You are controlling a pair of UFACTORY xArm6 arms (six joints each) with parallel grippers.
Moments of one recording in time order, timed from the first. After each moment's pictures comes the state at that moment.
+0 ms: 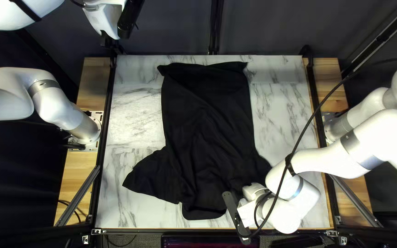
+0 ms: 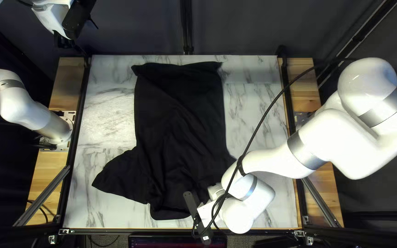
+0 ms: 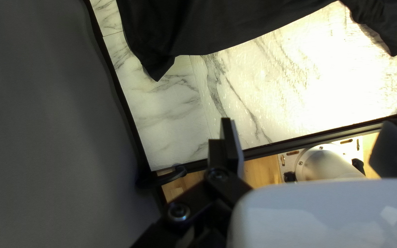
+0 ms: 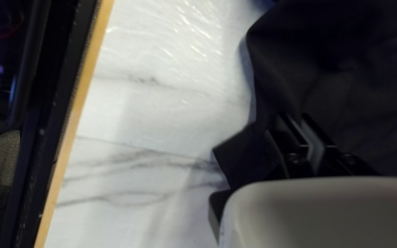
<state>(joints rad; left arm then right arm) 0.64 -0.69 -1.02 -0.14 1.57 0.87 0.71 0.25 -1.02 -0.42 0.91 0.56</state>
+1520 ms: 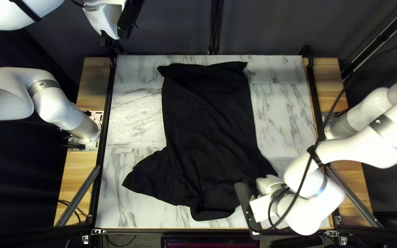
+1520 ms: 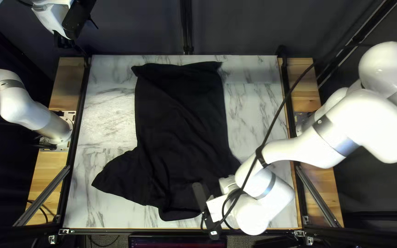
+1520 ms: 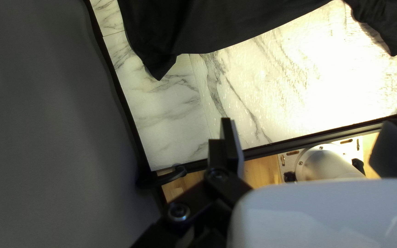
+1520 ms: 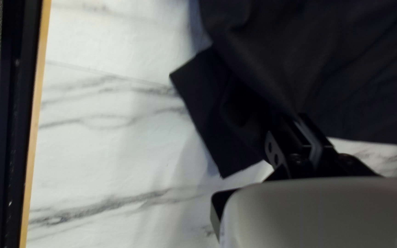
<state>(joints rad) 0.64 -0.69 -1.02 -0.14 1.57 0.87 0.76 0.12 -0.99 -0.38 1.09 0.63</state>
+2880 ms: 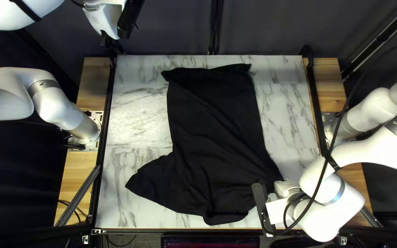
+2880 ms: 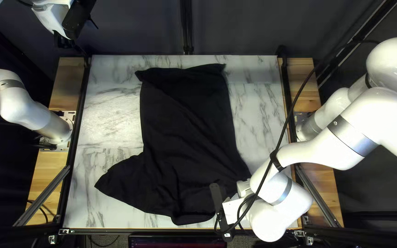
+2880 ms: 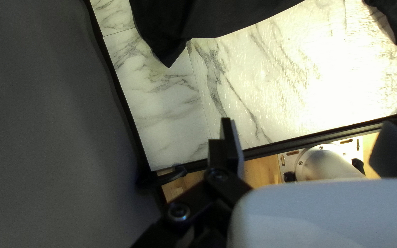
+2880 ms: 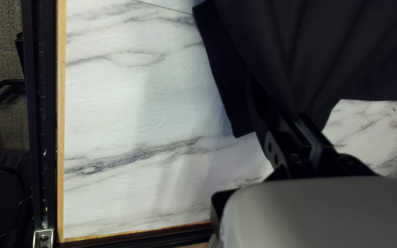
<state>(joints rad) 0.64 -0.69 -1.02 -0.14 1.57 0.87 0.81 0.08 -0.97 -0.29 1.14 0.67</state>
